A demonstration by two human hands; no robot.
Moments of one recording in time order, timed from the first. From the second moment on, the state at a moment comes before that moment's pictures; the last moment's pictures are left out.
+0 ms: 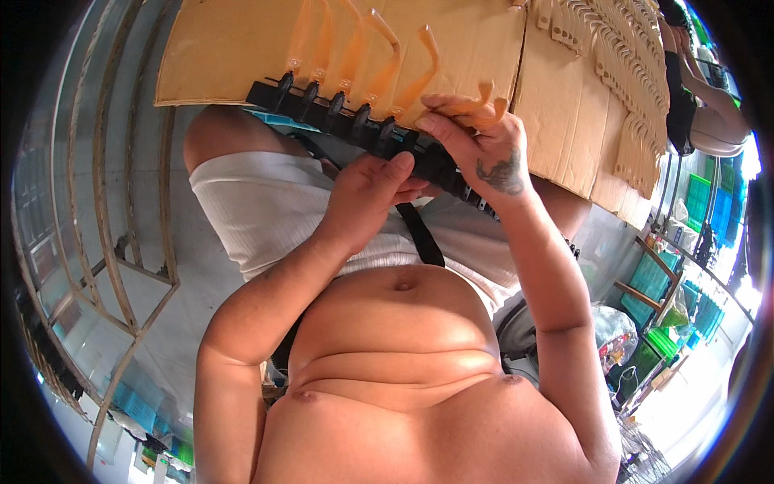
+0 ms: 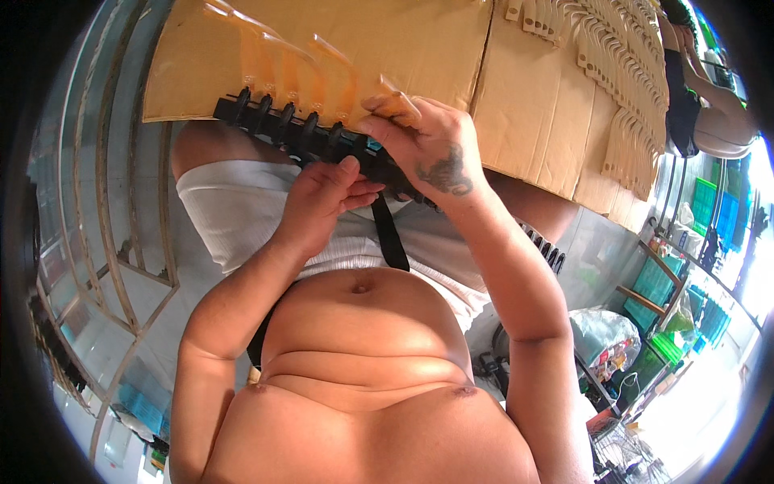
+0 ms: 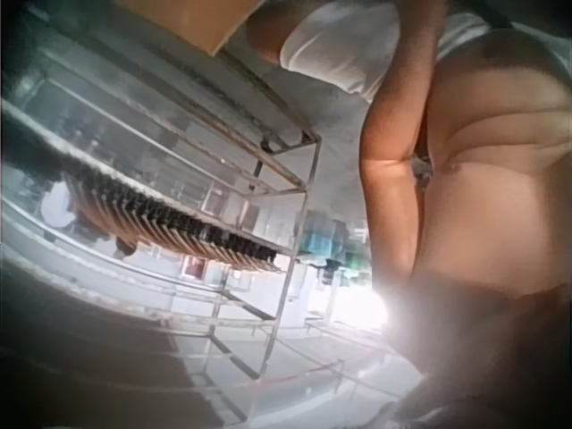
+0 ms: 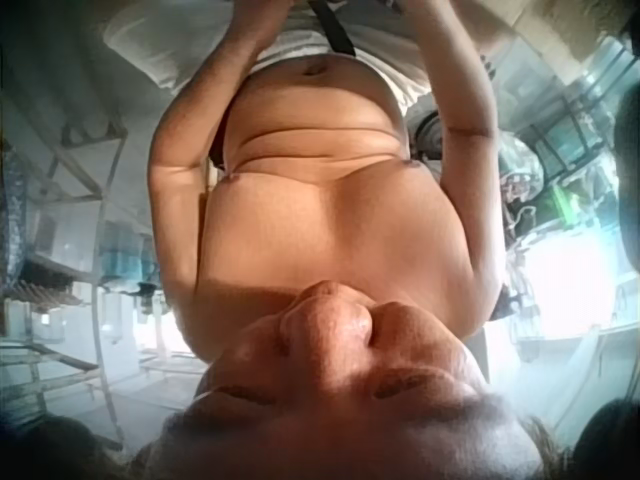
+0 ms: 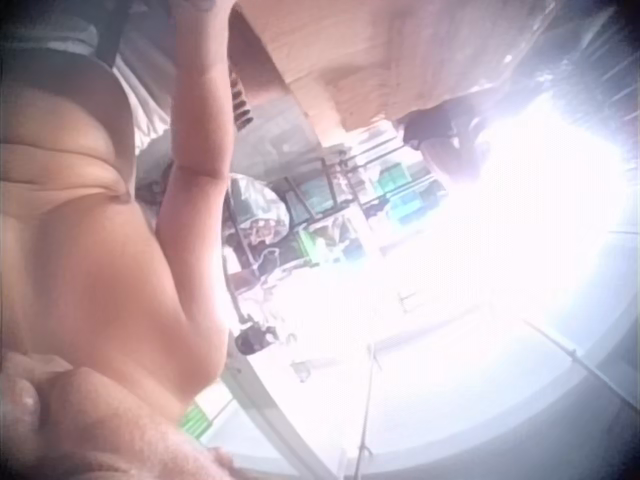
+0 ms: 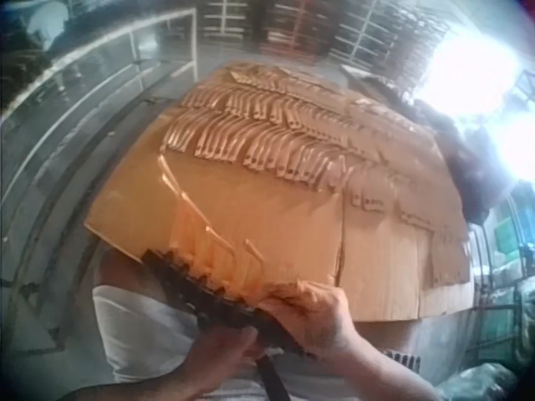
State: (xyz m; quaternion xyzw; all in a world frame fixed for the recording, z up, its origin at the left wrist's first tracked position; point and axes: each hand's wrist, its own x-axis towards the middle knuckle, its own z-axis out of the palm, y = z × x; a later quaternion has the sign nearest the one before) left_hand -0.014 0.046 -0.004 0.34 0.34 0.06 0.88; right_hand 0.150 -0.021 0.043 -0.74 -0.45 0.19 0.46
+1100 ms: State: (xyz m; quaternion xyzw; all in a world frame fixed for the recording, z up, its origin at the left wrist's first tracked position) left_hand -0.006 0.027 -0.006 0.34 0.32 0.01 0.88; right_hand 0.167 -0.039 0.062 -0.74 -0.52 0.25 0.35
